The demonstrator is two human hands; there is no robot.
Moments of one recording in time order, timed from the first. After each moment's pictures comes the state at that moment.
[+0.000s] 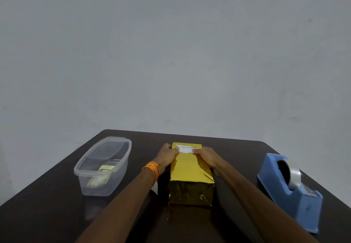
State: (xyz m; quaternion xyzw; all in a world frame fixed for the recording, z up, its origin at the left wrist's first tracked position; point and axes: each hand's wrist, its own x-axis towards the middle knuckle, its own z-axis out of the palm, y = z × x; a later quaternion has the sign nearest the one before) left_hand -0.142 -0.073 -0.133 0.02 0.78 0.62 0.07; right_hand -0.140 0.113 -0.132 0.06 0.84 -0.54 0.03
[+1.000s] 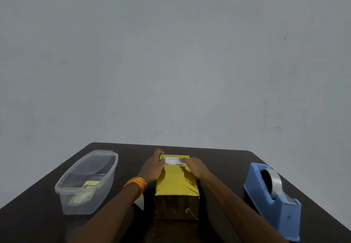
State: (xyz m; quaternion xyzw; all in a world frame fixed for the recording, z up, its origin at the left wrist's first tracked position) left_hand -0.148 -0.080 -0.134 0.16 0.89 0.41 -0.07; right_hand -0.130 0.111 -0.125 0.07 0.86 -0.51 -0.01
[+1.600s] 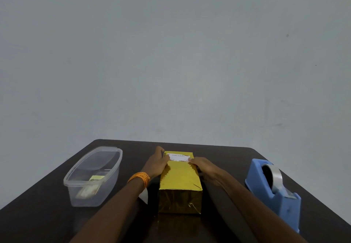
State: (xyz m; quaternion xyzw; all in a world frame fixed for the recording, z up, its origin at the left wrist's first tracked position) left_hand -0.131 -0.080 -0.125 0.13 0.88 0.46 -0.01; right_hand -0.096 0.126 -0.115 0.03 0.81 -0.58 0.08
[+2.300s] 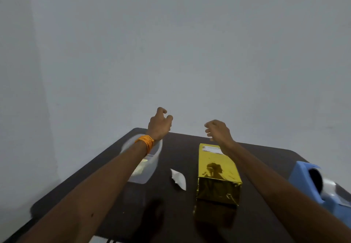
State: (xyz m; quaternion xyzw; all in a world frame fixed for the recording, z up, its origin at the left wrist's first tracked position) left_hand -0.095 -0.181 -0.032 0.04 0.82 0.52 -0.21; right_hand -0.102 0.033 -0.040 -0.02 0.83 -0.54 -0.15
